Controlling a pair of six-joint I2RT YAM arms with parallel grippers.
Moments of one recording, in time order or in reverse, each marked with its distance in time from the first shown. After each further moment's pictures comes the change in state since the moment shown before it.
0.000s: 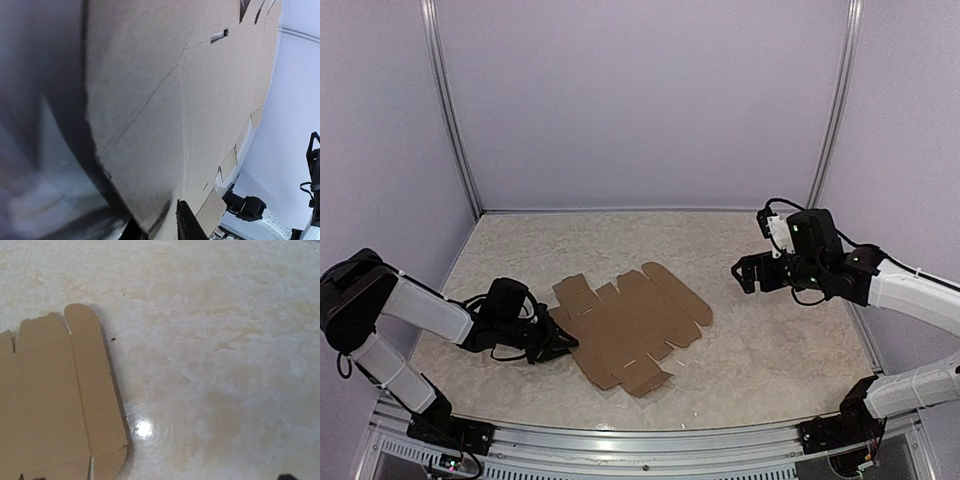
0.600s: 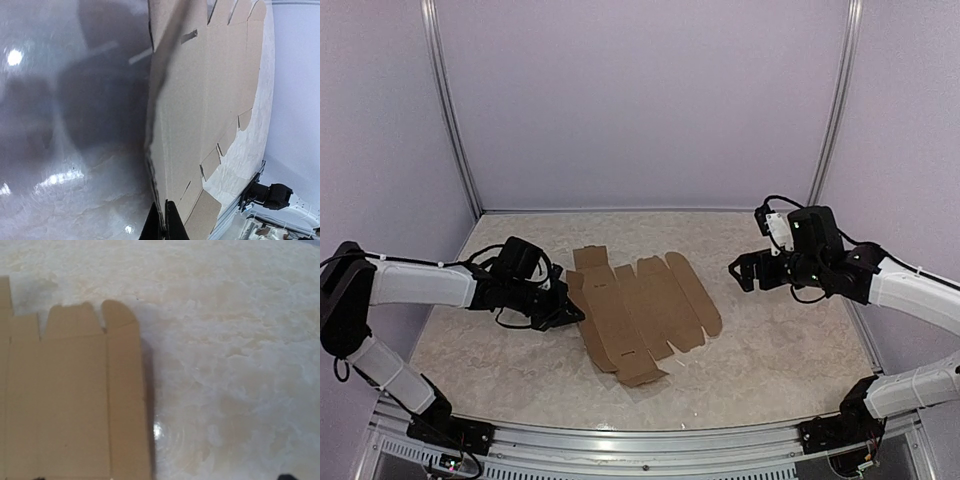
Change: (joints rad) left arm -0.023 -0.033 0.300 -0.396 -0.057 0.298; right arm 0.000 0.000 0.010 0.007 -0.038 -0.008
